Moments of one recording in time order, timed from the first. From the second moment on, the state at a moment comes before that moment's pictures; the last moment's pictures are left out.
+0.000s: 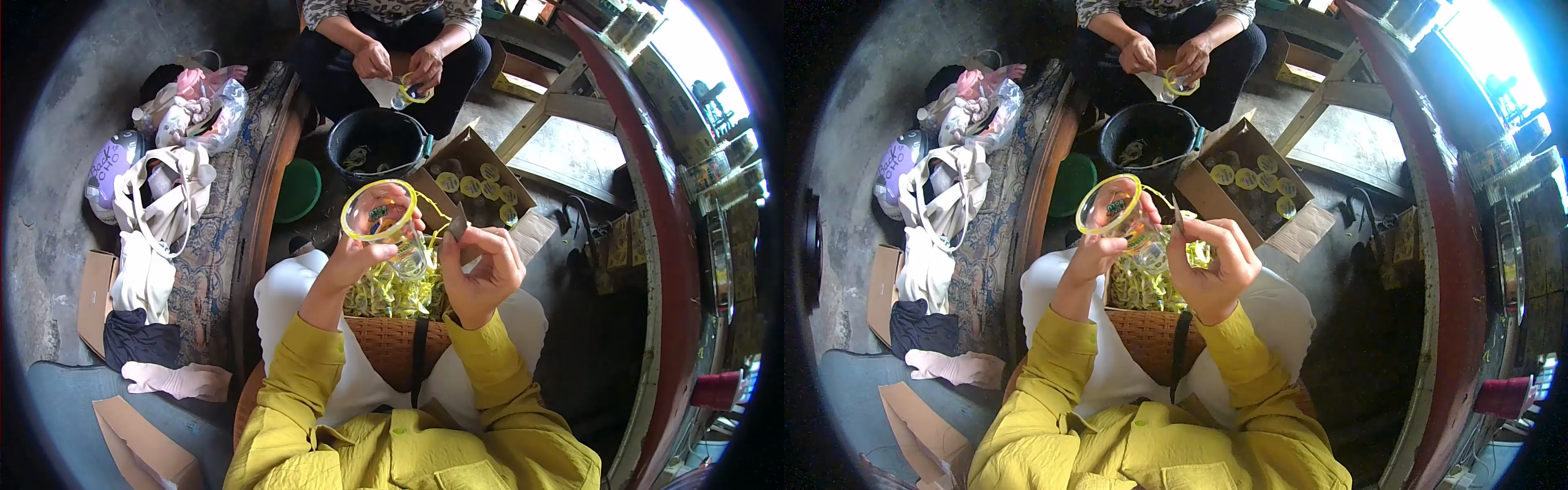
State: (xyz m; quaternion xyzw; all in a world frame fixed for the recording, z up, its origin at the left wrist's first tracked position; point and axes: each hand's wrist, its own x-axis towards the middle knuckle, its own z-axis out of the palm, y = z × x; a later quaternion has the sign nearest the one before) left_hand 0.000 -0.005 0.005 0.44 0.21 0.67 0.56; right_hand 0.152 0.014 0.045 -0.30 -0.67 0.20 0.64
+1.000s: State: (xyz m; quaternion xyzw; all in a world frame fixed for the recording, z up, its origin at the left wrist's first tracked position) left_hand 0.003 0.001 0.003 0.54 0.32 0.67 0.39; right_hand 0.154 0.019 0.052 -0.30 -0.66 0.30 0.63
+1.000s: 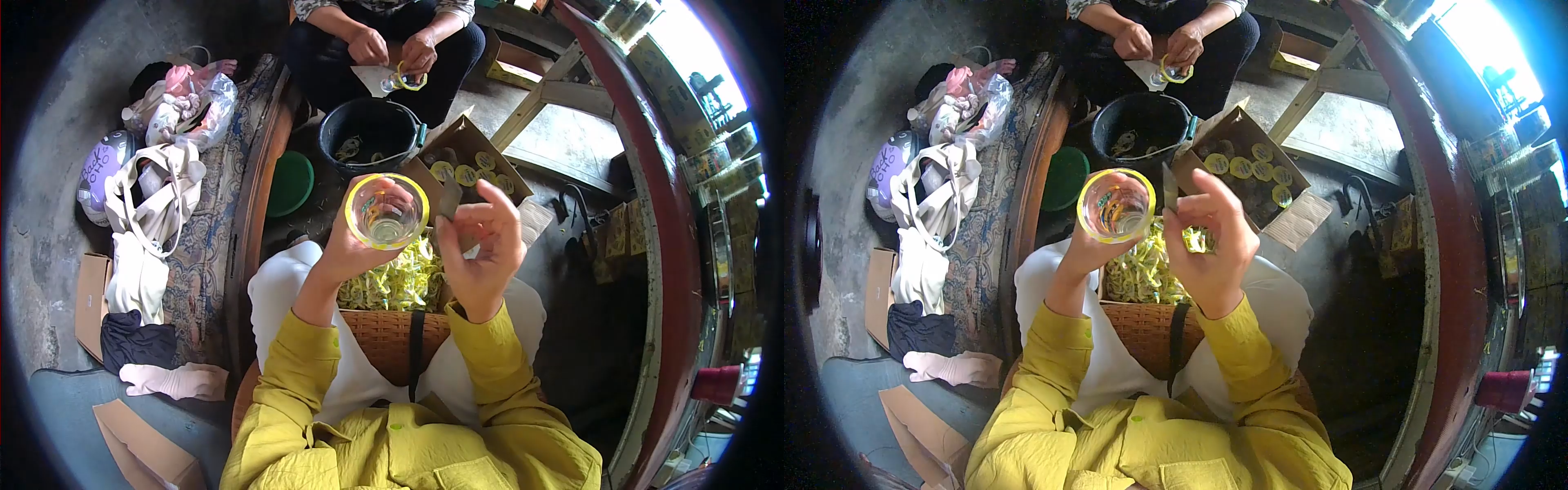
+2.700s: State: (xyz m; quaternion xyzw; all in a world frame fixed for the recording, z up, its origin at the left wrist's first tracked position) left_hand 0.010 0.012 -0.018 0.56 0.50 0.64 -0.12; right_hand 0.156 0.031 0.045 -0.36 -0.77 0.19 0.50
